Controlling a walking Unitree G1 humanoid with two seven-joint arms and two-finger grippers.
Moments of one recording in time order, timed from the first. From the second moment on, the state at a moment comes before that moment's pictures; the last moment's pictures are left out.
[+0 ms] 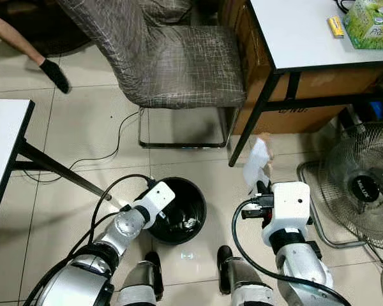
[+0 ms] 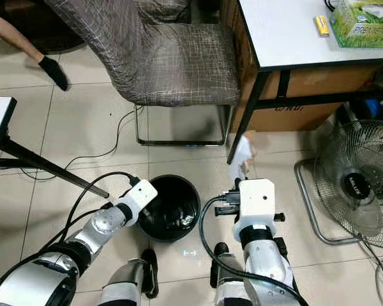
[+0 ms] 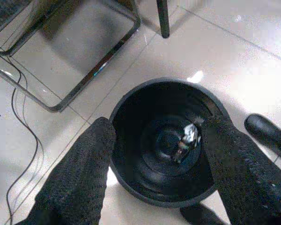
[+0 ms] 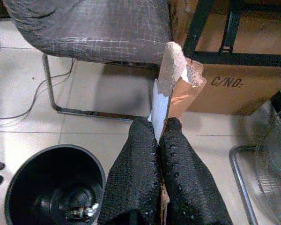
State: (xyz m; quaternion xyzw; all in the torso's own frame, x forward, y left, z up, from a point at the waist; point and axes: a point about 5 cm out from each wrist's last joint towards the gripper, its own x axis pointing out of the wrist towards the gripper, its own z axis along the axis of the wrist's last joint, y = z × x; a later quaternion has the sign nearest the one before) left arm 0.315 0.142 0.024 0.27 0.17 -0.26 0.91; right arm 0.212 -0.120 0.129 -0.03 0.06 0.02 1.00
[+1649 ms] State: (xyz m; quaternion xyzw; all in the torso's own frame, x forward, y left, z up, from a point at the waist) left arm 0.297 0.207 0.068 0.23 0.14 -0.45 0.85; right arm 0.296 -0.103 0.059 0.08 0.09 0.15 0.98
